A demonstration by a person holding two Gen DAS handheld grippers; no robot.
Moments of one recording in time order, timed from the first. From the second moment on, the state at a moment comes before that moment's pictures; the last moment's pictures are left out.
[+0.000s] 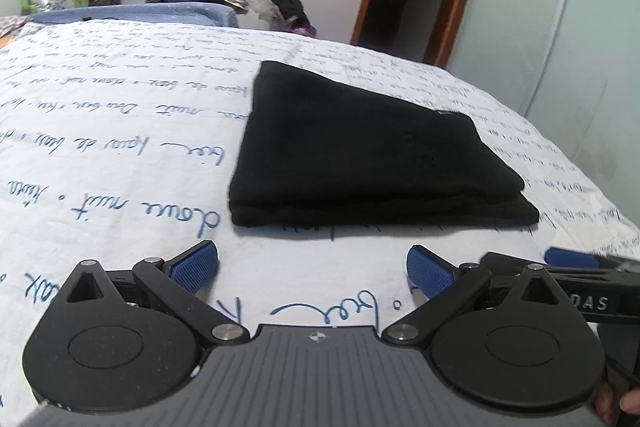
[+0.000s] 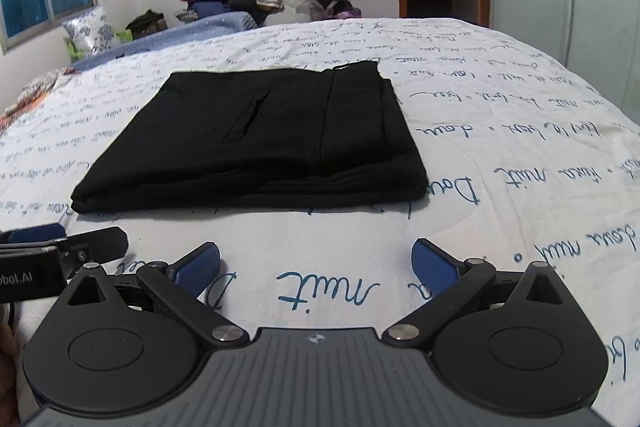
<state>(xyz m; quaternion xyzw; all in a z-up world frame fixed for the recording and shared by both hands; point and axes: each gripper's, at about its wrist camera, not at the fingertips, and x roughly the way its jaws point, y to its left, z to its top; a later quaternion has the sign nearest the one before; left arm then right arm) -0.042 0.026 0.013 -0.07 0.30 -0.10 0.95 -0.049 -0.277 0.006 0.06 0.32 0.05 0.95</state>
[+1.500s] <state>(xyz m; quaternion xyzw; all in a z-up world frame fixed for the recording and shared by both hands) -0.039 0.020 0.013 -0.04 0.31 -0.09 0.95 -0.043 -0.277 0.005 0.05 0.32 0.04 0.95</state>
